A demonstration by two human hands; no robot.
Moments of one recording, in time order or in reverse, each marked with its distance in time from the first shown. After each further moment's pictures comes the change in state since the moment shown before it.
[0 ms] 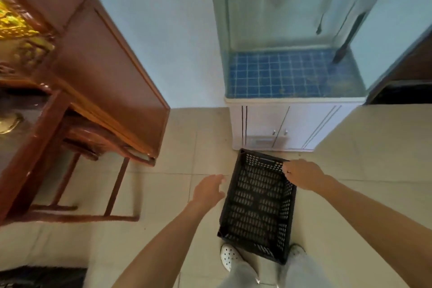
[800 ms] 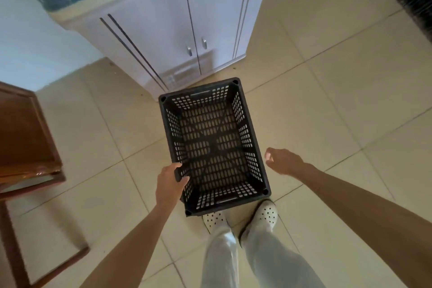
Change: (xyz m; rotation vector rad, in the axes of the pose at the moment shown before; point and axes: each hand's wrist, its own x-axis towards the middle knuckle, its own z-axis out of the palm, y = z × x) left_hand 0.159 -0.094 0.241 -0.073 -0.149 0.001; right_hand 0.043 0.054 0.333 0.635 -0.244 0.542
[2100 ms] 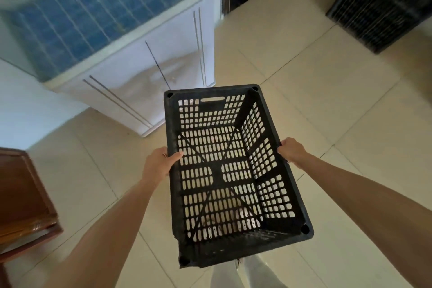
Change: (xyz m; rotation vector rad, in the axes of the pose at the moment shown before) left_hand -0.008 0.153 -0.088 -0.110 -0.130 0.108; right_hand -0.089 0.059 -0.072 0.684 0.275 0.397
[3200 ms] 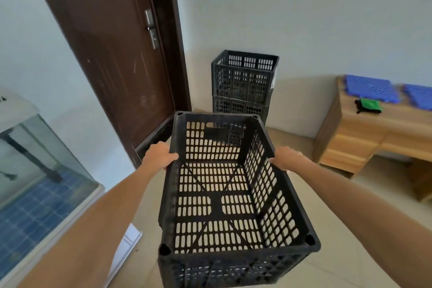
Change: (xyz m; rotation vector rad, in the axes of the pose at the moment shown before) left_hand -0.163 0.608 0.093 0.566 0.043 0.730; right_hand -0.143 0.154 -0.514 -0.231 0.493 -0.035
